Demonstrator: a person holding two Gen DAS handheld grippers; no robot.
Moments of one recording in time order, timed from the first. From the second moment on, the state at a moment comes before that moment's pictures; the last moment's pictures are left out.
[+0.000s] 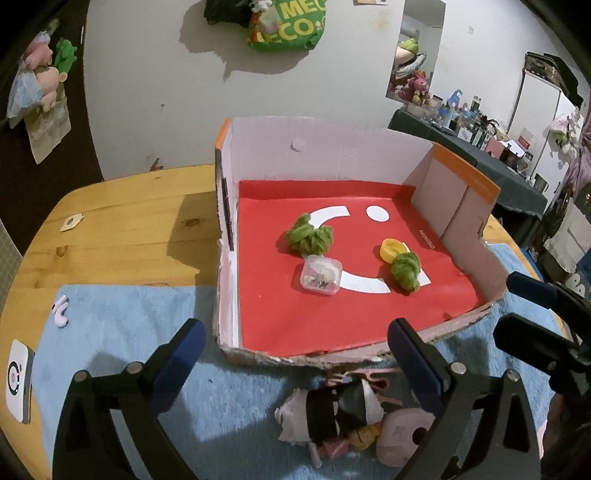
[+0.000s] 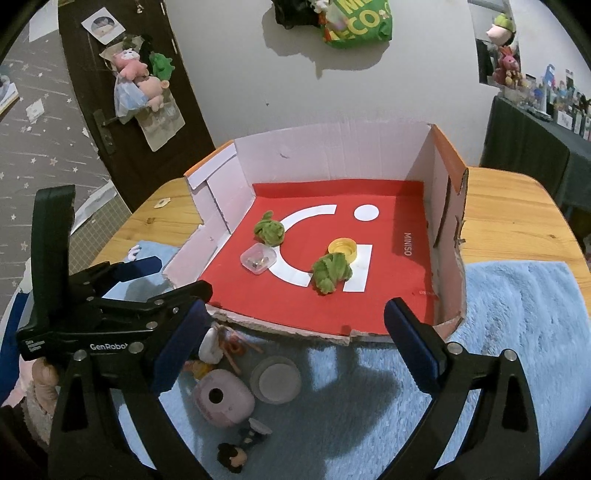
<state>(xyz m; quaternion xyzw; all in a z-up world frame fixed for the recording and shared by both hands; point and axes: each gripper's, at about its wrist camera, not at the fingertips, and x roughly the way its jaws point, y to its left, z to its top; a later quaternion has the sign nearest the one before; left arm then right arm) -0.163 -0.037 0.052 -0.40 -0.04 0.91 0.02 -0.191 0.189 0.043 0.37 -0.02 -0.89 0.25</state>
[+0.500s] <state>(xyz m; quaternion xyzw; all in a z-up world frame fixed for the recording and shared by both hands) -0.145 -0.036 0.053 -0.40 -0.05 0.91 0.03 -0.169 0.188 0.048 0.37 -0.01 -0.89 0.26</state>
